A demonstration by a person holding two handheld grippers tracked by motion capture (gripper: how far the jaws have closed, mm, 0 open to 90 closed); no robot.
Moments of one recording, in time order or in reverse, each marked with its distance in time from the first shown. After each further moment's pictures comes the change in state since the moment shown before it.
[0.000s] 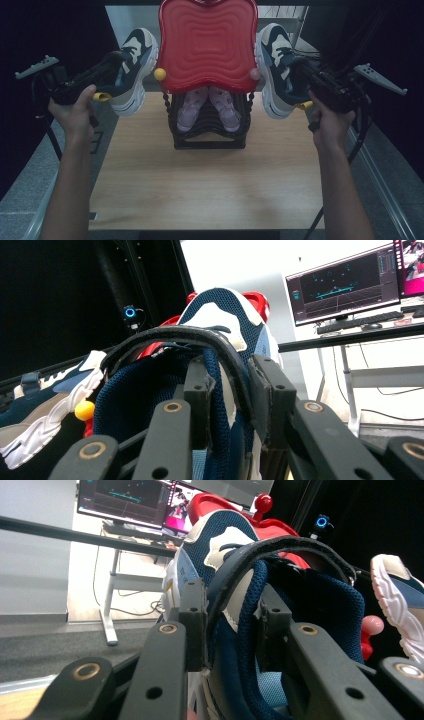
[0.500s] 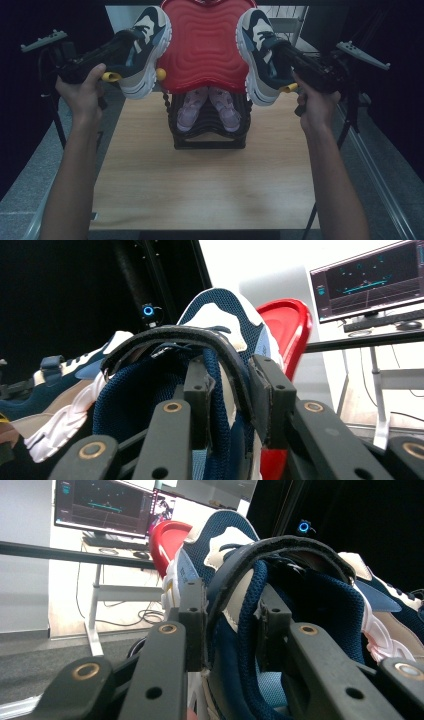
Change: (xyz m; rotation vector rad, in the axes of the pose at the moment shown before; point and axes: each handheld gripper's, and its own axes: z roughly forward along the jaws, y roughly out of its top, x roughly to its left) left arm -0.030 0.037 0.028 -0.009 -0.049 0.026; right arm 0.024 0.021 0.042 0.033 0.068 0.020
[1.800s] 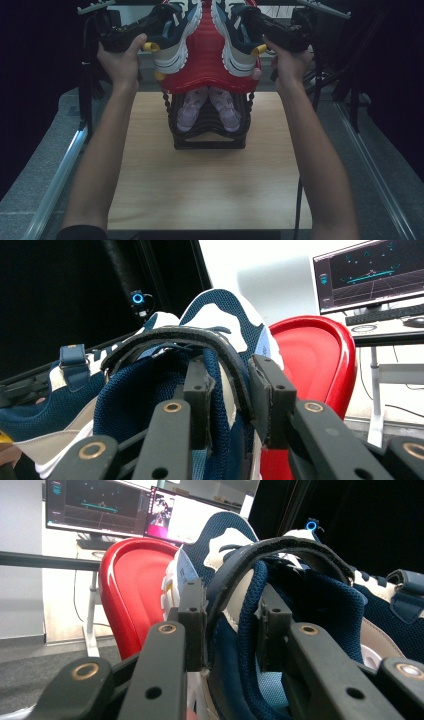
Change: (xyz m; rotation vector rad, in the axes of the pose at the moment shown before) left arm -0.033 0.024 0.092 0.019 0.026 0.009; right arm 0.018 0.035 0.093 0.082 -0.034 -0.021
